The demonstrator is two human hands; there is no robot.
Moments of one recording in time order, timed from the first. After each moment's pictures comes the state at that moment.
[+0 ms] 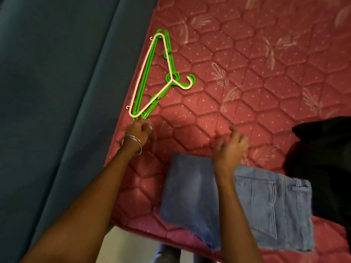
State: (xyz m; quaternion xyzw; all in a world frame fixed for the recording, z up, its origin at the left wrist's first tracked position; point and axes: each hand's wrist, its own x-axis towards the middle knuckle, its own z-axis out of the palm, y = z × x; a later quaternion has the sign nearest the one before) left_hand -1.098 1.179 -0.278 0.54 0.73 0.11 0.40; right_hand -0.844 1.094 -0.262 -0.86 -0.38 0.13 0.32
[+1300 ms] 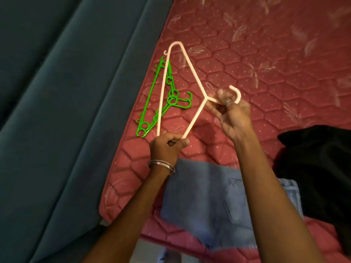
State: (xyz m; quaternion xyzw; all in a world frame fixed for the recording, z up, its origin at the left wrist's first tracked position) left_hand -1.009 1.116 -0.165 0.48 0.64 0.38 0.46; right_hand -0.832 1.181 -0.119 -0.50 -0.12 0.61 0.60
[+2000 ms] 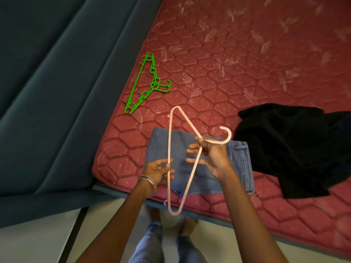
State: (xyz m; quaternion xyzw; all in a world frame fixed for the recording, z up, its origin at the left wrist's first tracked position) left_hand -0.966 0.886 -0.135 0.28 0.66 0.22 0.66; right_hand -0.781 0.908 -0.080 -0.58 -0.13 0.67 0.44
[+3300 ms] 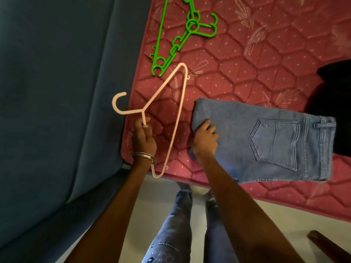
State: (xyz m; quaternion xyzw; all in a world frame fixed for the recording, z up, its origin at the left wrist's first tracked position) left_hand -1.158 0.987 -0.243 0.41 0.76 0.32 0.39; right_hand -0.999 0.974 -0.293 -0.83 -0.47 0.27 -0.12
